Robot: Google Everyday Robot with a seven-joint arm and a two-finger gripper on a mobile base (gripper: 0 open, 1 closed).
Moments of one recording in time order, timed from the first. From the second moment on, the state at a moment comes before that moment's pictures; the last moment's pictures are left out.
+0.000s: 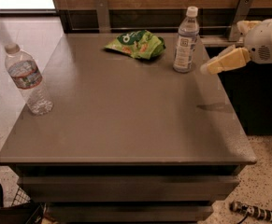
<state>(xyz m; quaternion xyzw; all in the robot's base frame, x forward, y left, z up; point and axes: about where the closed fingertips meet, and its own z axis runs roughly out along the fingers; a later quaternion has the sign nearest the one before) 0.610 -0.231 0.947 -0.40 0.76 0.10 0.50</state>
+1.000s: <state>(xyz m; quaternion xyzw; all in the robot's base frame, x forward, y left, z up) 0.666 -0.210 0.939 -0.37 0.72 0.15 0.56</state>
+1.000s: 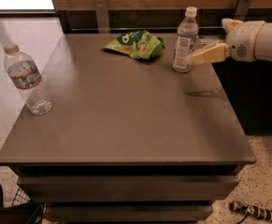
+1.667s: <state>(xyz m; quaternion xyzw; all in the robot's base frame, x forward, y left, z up) 0.736 -0.177 0.927 -0.34 0.68 0.24 0.60</state>
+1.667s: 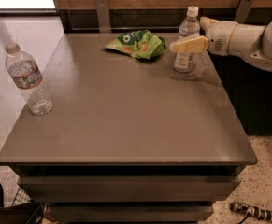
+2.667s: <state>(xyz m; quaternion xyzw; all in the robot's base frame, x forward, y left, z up) 0.751 -0.161 0.911 -0.33 0.67 0.28 0.61</state>
